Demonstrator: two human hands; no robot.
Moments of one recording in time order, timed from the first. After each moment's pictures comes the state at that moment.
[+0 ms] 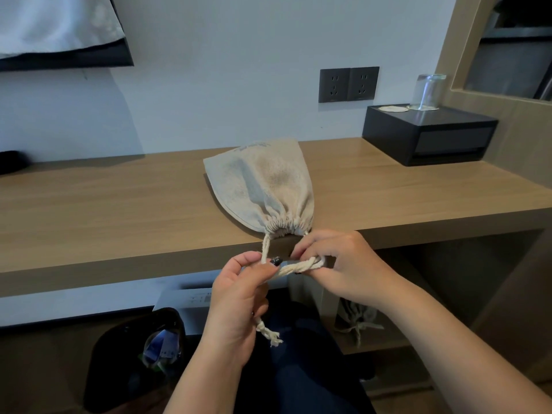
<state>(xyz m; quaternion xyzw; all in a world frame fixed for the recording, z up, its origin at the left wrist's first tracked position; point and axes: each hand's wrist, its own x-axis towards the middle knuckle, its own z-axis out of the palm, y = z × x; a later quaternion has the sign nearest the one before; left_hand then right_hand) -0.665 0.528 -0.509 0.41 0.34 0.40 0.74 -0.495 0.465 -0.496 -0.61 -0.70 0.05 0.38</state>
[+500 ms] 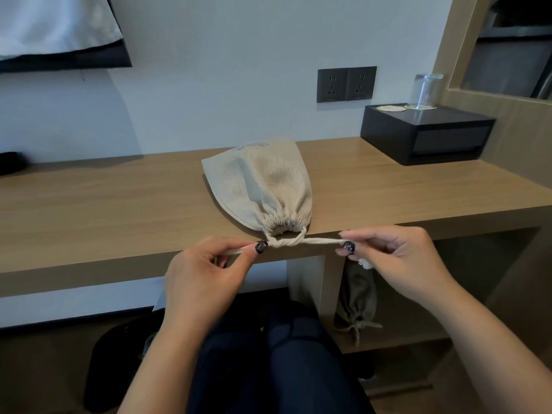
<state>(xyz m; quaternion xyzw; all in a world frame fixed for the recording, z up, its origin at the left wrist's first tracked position) -0.693 0.553 -0.487 0.76 0.41 0.43 0.26 -0.469 0.419 -0.488 -0.63 -0.50 0.14 0.57</state>
